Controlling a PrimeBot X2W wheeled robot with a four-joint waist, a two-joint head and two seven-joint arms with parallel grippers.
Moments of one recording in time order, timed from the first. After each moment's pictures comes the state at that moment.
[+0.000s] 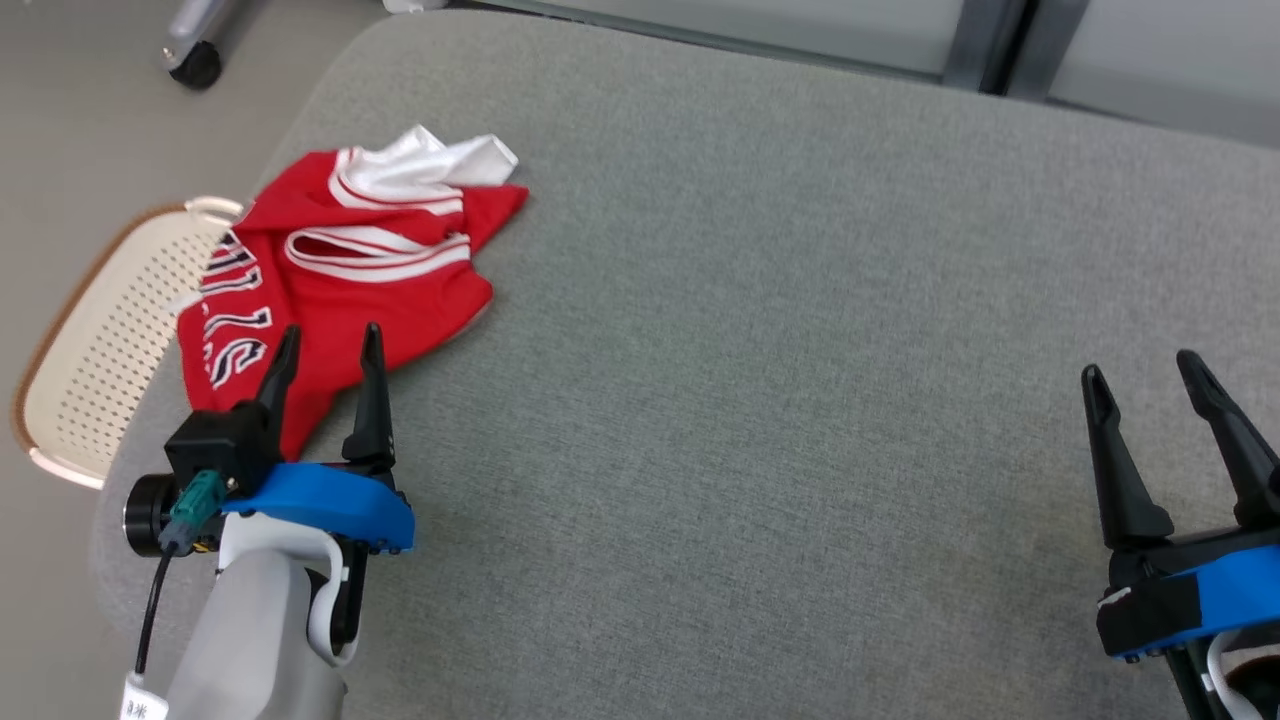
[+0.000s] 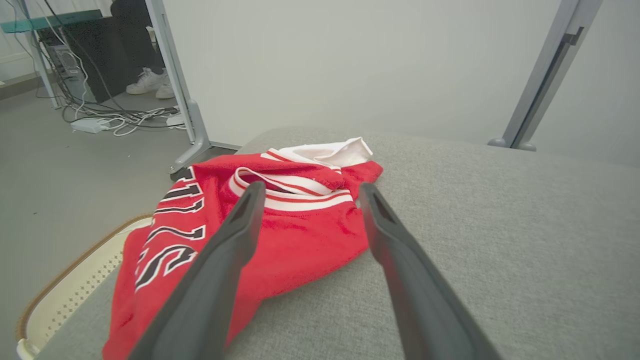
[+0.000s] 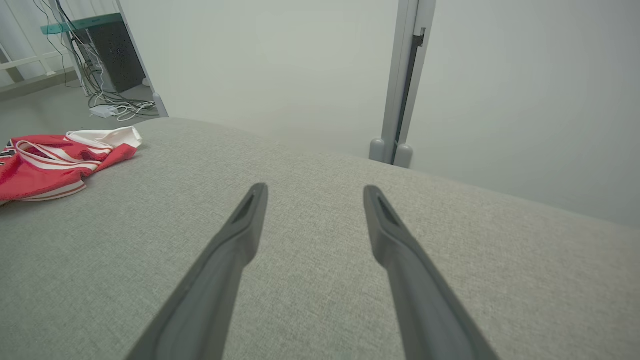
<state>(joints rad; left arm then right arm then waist) -0.37 0.11 -0.08 0.49 -0.23 -0.10 -0.26 0.00 -0.14 -0.11 -0.30 0.12 0.13 0.14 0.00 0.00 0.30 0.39</state>
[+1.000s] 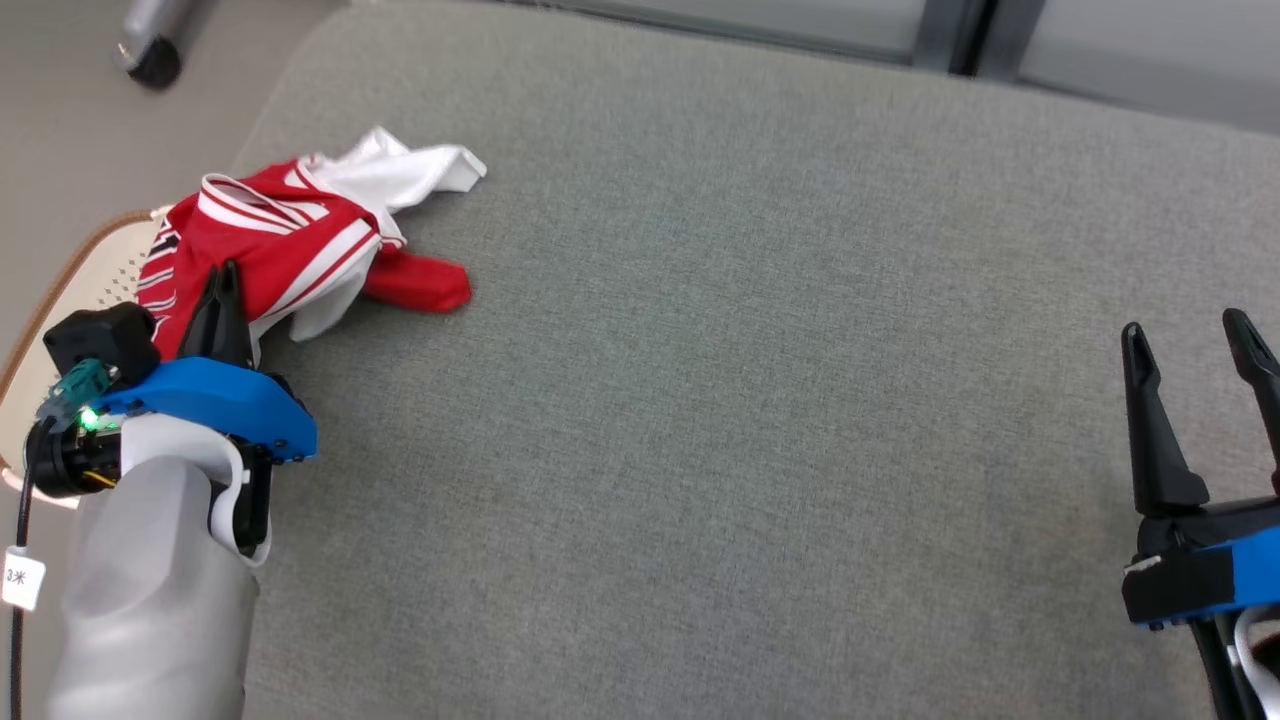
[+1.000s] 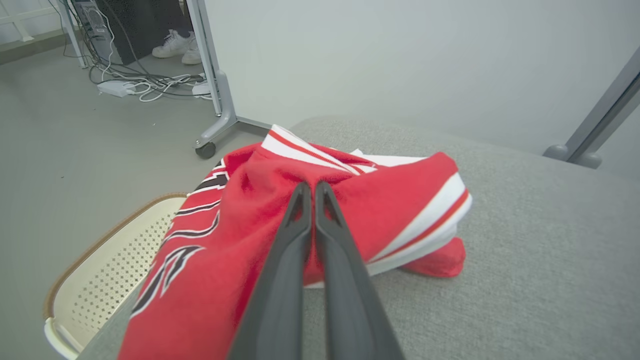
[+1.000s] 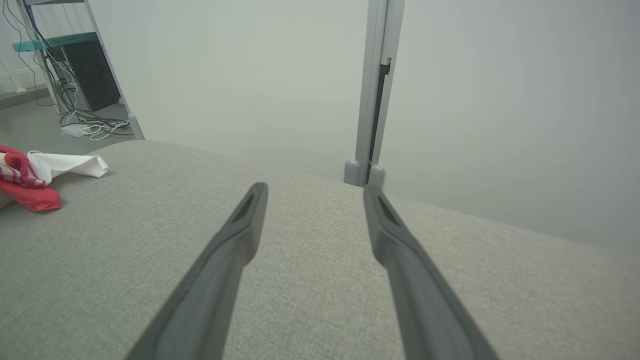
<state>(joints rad) -0.70 0.23 -0.12 0.96 -0.41 -0.13 -0.26 -0.07 -0.15 -0.14 -0.31 0.11 0.13 0.11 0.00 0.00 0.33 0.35</state>
